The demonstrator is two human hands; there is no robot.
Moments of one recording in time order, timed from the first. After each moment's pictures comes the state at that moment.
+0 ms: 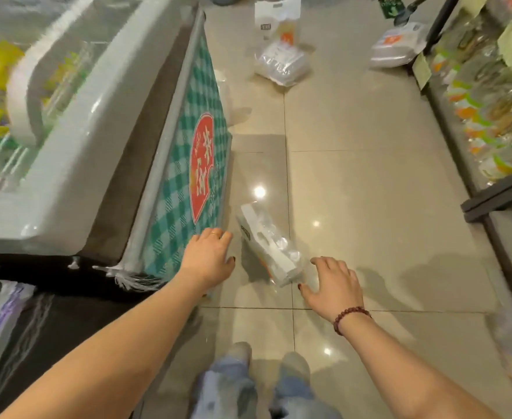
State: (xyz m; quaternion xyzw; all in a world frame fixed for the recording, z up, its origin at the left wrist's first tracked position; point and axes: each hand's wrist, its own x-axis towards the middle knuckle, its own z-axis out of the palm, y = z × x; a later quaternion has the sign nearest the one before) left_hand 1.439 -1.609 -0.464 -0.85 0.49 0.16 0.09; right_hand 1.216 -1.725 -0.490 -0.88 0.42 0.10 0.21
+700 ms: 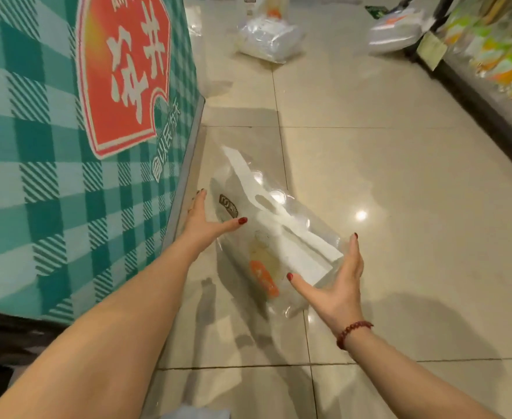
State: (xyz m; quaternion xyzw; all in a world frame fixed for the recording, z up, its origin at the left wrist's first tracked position) left_hand 1.539 -1.703 -0.880 -0.82 0.24 0.30 -0.42; right_hand 1.279 -1.758 -0.887 -0.69 0.50 -0.25 0.45
